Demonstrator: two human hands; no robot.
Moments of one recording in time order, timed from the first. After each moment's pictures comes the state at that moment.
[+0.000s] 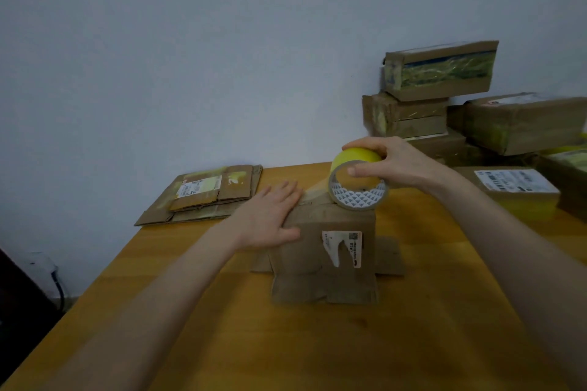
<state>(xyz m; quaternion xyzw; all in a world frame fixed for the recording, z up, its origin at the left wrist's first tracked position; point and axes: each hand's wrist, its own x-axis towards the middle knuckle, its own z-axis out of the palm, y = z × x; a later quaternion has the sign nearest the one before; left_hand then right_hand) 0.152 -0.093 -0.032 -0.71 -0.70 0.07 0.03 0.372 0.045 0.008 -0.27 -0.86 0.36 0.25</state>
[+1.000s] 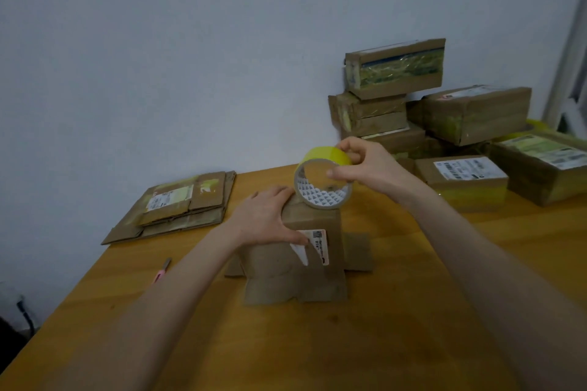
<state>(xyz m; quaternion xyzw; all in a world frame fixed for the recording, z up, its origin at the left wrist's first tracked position) 0.186 -0.058 -0.037 -0.71 -0.71 0.00 0.01 0.393 0.040 -0.013 -0.29 -0.77 0.45 0.35</state>
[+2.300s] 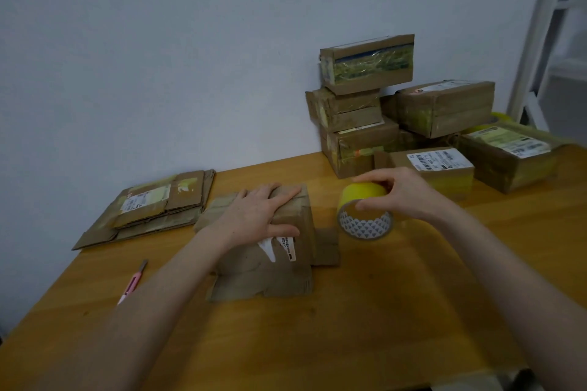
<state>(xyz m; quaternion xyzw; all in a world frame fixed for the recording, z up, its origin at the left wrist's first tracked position) 0.209 -0.057 -0.039 -0.73 -0.68 0.08 0.03 0.471 0.049 -0.059 -0.37 -0.83 0.32 0.26</state>
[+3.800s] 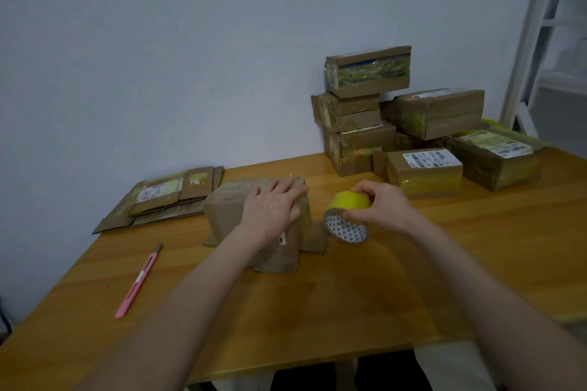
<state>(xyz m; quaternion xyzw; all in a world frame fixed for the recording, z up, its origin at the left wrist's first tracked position) 0.237 -0.072 -0.060 -0.69 -0.72 0.02 0.12 0.454 0.006 -0.081 -0.41 -0.82 0.28 0.27</state>
